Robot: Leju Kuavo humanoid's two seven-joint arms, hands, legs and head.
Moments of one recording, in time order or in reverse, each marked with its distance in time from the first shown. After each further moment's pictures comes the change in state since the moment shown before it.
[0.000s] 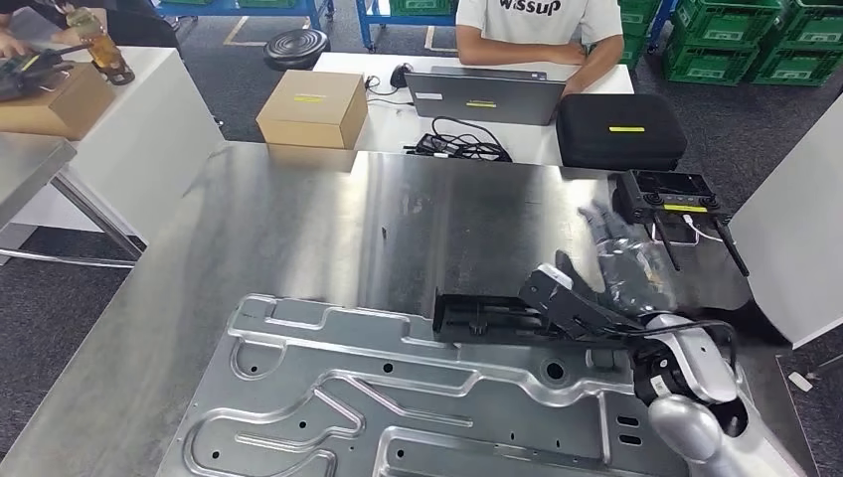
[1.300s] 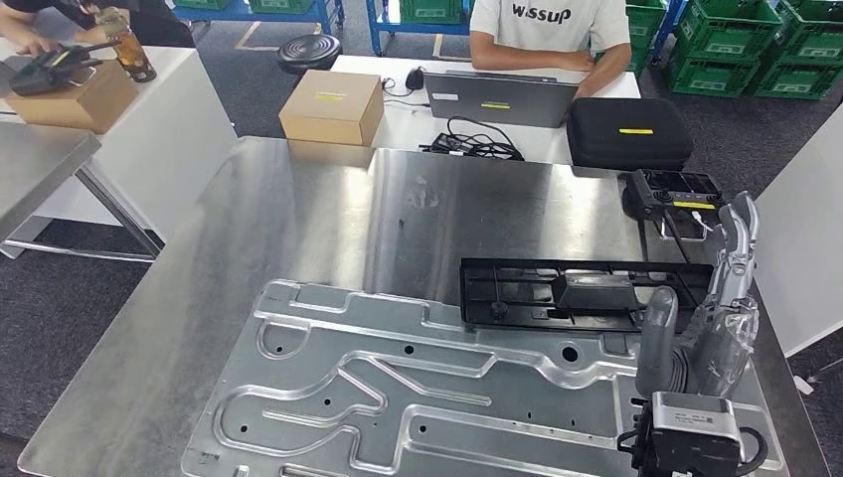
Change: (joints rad) left arm 0.037 0.001 0.002 0.000 0.001 0.148 0.081; right arm 0.337 0.120 -0.114 -0.288 0.267 -0.910 -0.420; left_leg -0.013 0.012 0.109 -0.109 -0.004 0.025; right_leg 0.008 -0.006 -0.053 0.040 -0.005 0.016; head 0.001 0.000
